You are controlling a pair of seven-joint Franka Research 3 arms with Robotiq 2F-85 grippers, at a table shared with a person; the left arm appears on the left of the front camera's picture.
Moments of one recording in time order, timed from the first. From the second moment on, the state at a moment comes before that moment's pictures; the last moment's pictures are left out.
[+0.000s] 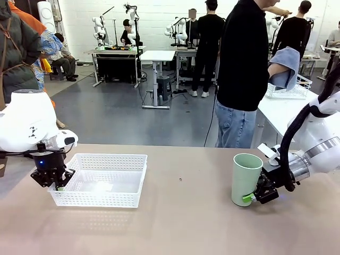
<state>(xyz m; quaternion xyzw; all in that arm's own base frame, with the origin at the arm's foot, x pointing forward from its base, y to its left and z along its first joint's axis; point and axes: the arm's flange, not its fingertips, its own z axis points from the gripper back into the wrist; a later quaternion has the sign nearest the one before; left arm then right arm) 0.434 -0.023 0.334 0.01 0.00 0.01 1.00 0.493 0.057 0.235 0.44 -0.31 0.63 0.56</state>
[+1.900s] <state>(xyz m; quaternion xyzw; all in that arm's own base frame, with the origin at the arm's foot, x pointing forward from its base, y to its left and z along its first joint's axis) 0.429 -0.250 0.338 0.03 0.03 0.01 1.00 0.343 0.035 0.414 0.38 -0.37 0.61 0.58</state>
